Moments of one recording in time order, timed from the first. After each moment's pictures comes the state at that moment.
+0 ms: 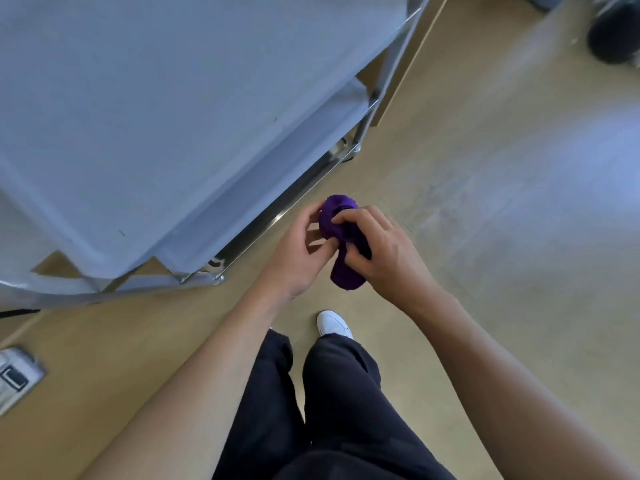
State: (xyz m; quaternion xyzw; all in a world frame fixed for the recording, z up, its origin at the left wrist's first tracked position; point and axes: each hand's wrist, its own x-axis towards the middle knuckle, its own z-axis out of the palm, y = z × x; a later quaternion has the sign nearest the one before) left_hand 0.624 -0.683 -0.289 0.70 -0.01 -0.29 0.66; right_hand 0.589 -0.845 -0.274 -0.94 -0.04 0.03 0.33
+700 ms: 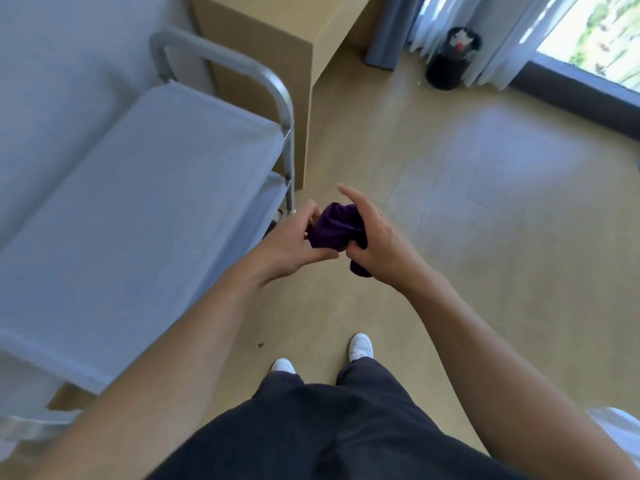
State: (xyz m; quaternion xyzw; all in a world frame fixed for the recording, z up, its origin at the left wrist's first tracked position) left_hand 0.703 -0.758 -0.119 0.76 -0.33 -0.37 0.42; right_hand 0.587 -0.909 -0.104 -0.90 0.15 -0.01 0.42
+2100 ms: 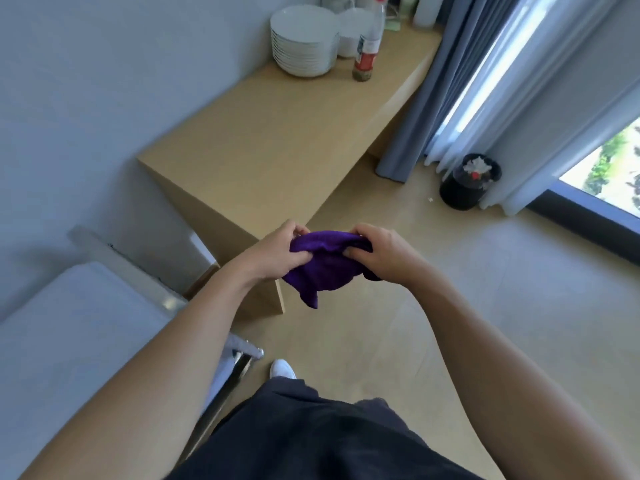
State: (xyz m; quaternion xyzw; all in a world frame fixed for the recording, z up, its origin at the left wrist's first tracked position) left_hand 1.062 -1.133 -0.101 0.81 -0.24 -0.36 0.40; right_hand 0.966 -1.339 -0.099 -0.92 0.11 0.10 0.36
